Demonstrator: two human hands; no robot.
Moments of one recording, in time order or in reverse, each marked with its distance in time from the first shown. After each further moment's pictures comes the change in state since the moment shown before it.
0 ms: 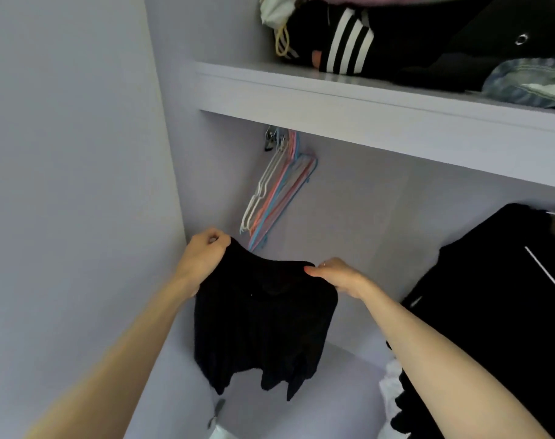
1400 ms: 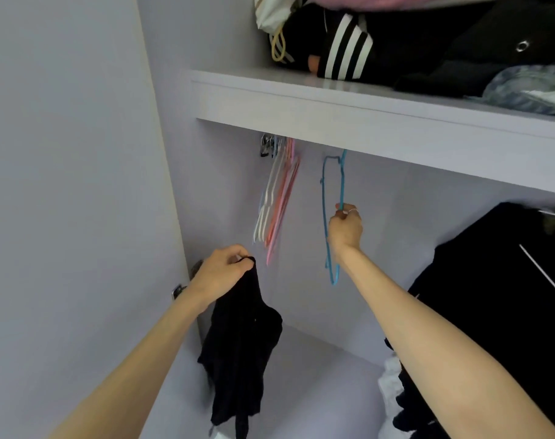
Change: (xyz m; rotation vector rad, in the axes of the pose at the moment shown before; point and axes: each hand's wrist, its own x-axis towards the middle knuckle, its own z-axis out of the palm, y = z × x) left_hand 0.001 -0.003 0.010 0.167 -0.285 0.089; right_hand 0.026 -0.064 -0.015 0.489 0.814 -0.245
